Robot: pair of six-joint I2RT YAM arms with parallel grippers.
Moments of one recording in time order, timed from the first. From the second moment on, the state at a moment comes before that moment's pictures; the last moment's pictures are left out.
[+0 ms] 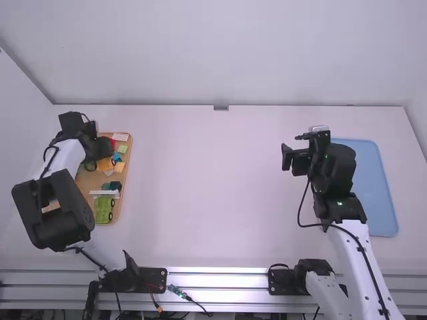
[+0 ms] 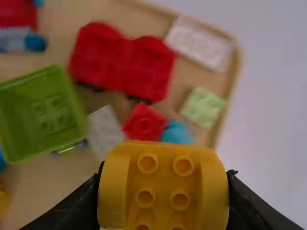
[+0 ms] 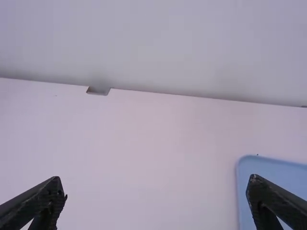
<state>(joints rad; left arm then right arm) 0.42 1.75 1.23 -0.52 0.08 0.04 0.02 0.95 0.71 -0.18 -0.17 -0.07</state>
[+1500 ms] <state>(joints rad) -0.61 1.81 0.95 -0.29 0.20 0.86 0.02 0.79 0.71 -0.31 -0.17 -0.06</state>
